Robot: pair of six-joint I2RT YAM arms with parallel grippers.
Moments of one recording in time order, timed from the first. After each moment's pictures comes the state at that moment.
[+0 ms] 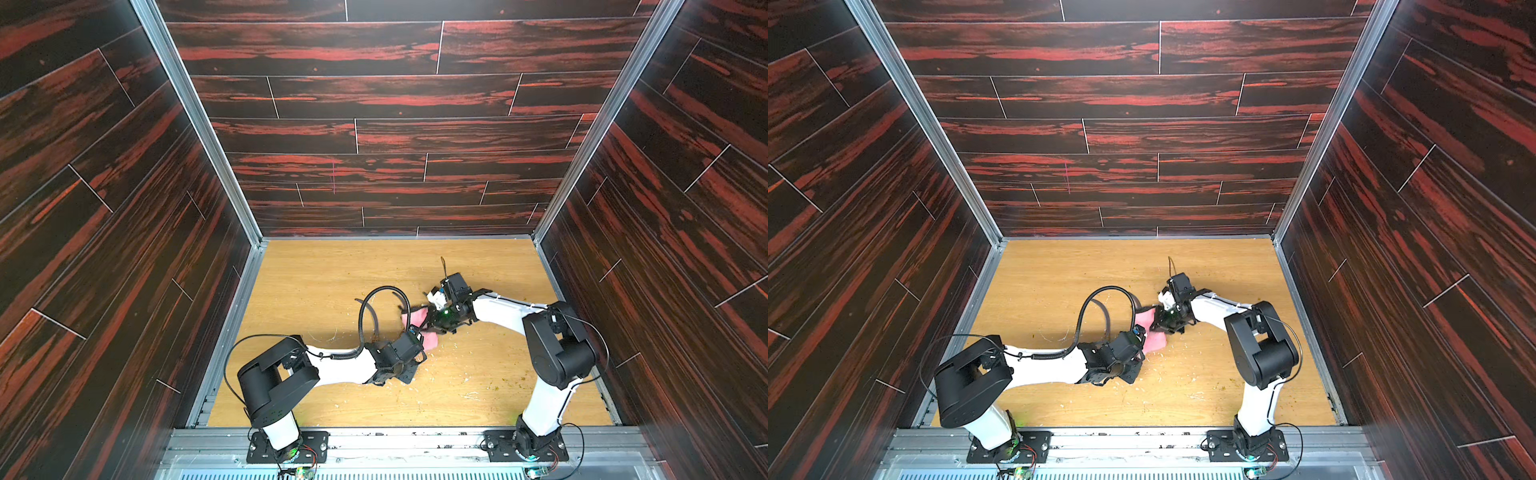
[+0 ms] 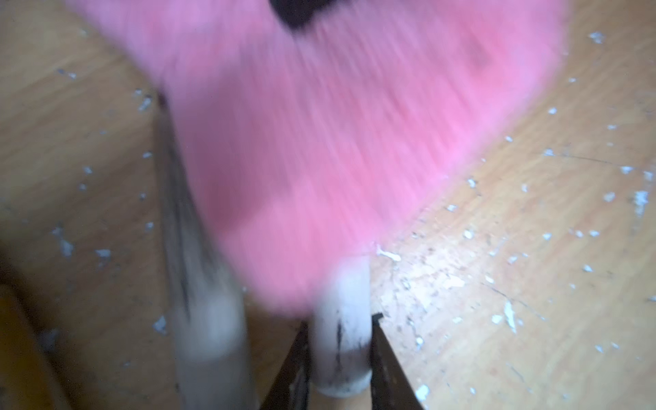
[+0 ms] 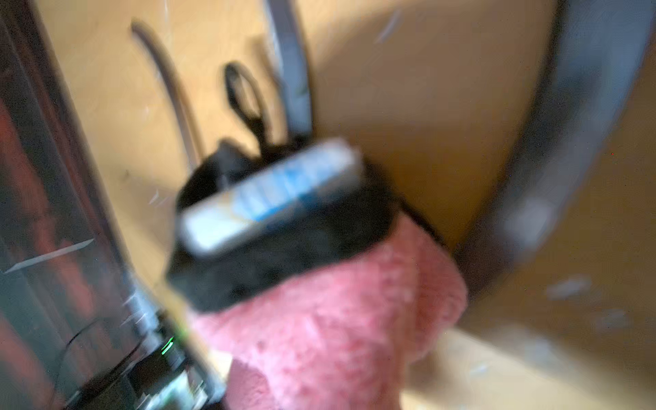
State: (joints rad) left arm -1.02 1.69 0.83 -0.15 -0.07 -0.44; right arm 0.45 1.86 1.08 -0.44 -0.47 0.52
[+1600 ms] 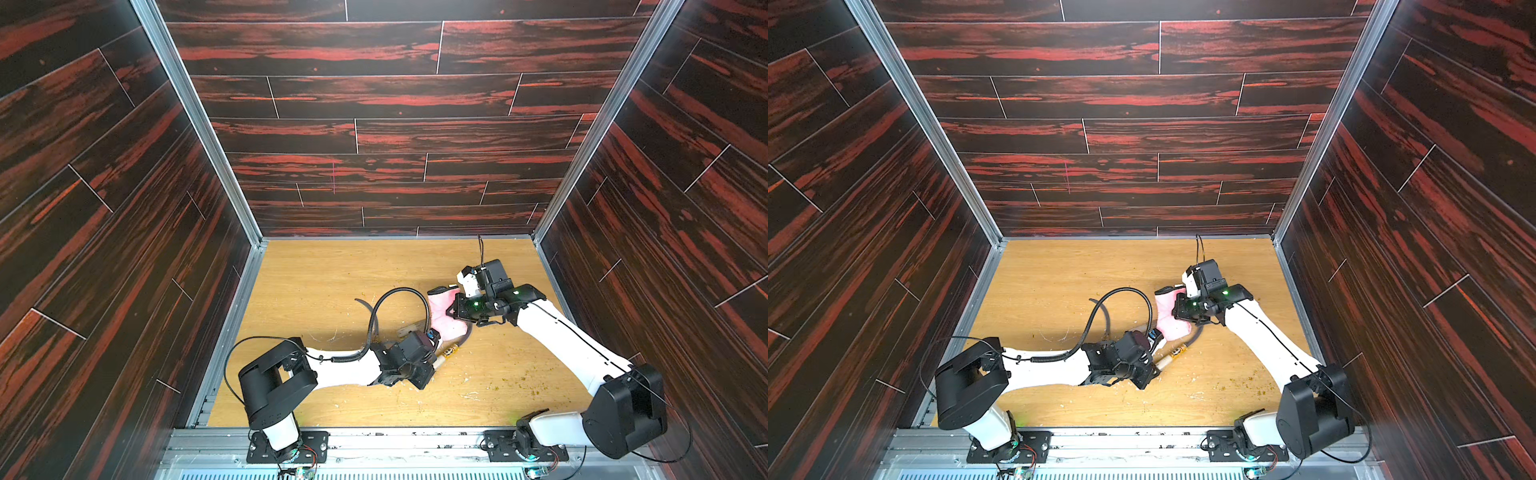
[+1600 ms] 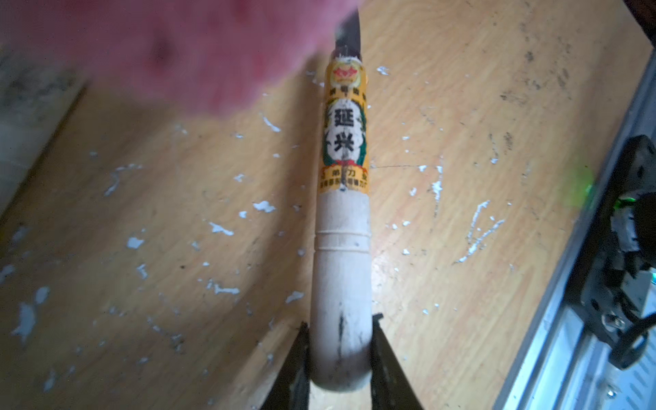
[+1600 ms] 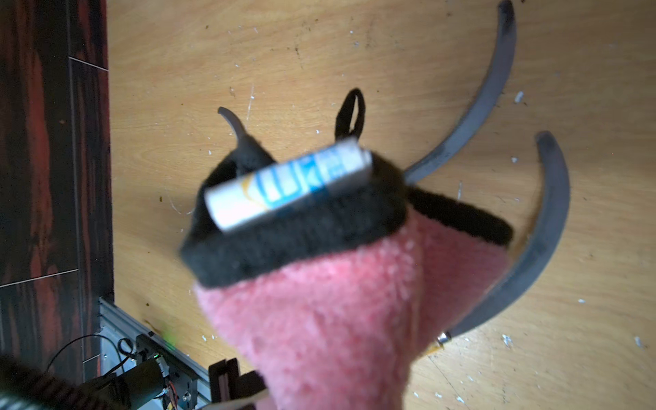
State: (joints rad) left arm -1.07 1.69 0.90 -0.09 0.12 -0.37; right arm 0.42 1.39 1.11 -0.74 -0.30 0.47
